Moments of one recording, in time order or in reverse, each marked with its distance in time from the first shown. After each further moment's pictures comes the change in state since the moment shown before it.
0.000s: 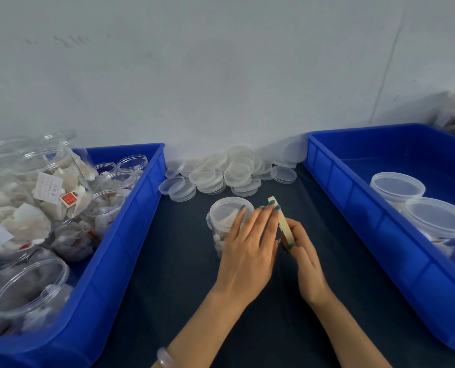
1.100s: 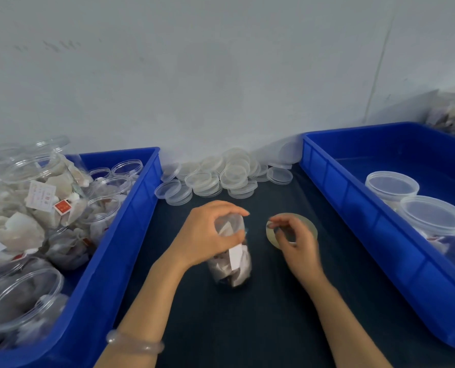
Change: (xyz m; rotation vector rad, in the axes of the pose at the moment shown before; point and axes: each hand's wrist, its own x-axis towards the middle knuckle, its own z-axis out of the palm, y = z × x) left_hand 0.027 -0.086 -0.039 -0.790 -0.344 -0.283; right_hand 0.029 0.020 -0.004 -0.345 0.222 0.094
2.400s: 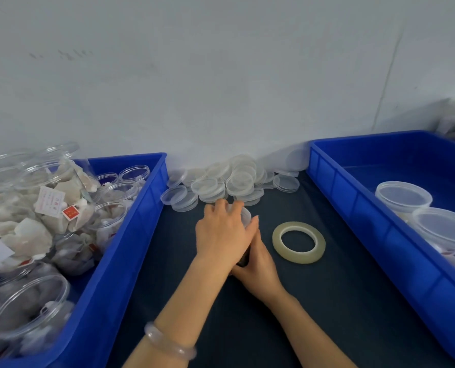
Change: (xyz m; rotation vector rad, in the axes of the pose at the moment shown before) left_hand 0.026 0.019 0.034 0.765 0.111 -0.333; right_hand -0.013 -0.008 0.076 0.009 -0.274 -0.060
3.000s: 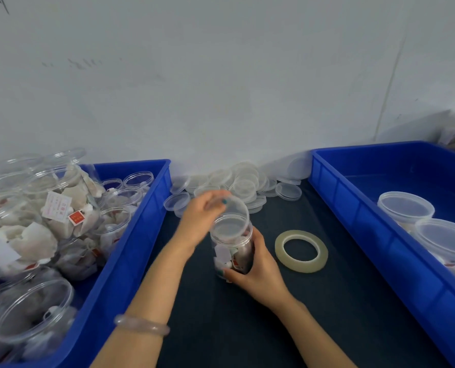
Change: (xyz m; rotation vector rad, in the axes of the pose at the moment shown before) left_hand 0.033 -0.055 -0.019 -1.176 -0.103 -0.075; right_hand 0.004 -0.006 -0.010 -0.004 -0.067 0.026
